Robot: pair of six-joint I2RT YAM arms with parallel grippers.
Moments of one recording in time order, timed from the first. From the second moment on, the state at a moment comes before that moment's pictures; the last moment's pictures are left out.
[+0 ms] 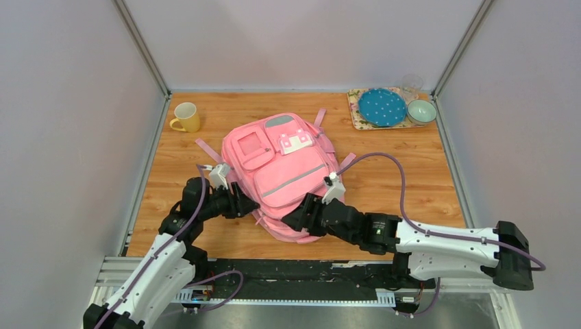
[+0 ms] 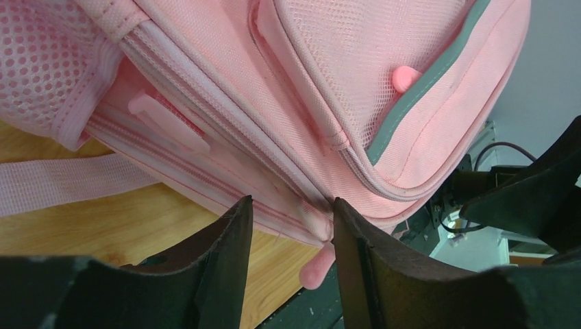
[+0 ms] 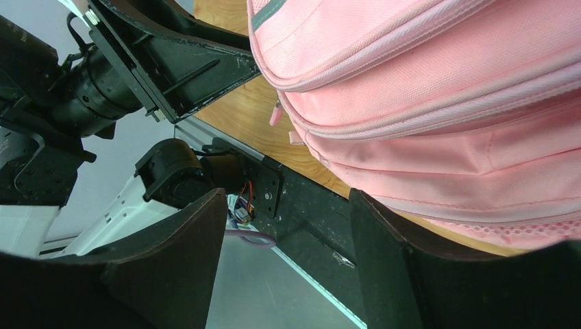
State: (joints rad) left arm -0.33 0.61 0.36 -0.28 0.49 -0.60; right arm 1.29 0.99 0.67 -0.17 0.32 1.22
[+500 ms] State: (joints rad) left arm -0.33 0.63 0.36 -0.30 0.45 -0.55; right arm 1.50 1.31 0.92 -0.27 0.54 1.41
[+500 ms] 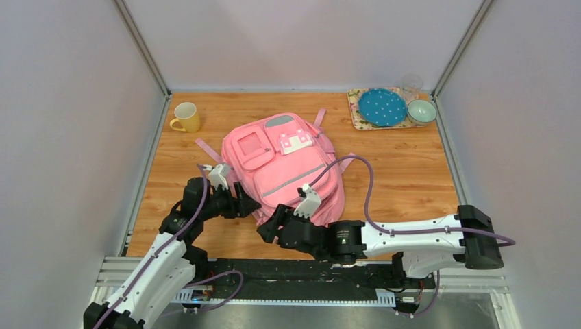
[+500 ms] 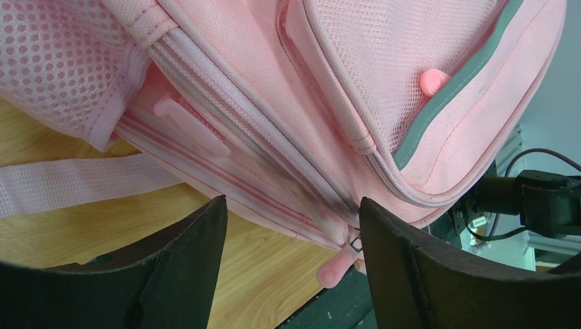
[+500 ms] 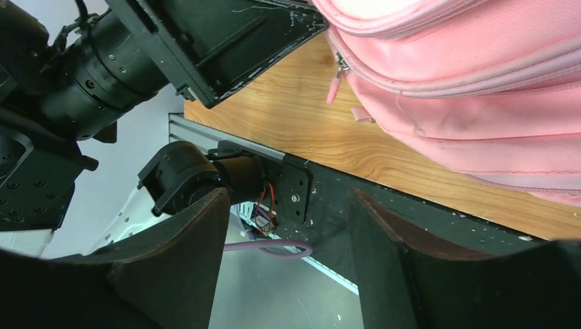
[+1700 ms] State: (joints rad) left arm -0.33 0.33 0.60 -0.63 0.01 -0.62; right arm 1.49 1.10 1.14 -0.79 0.94 1.58
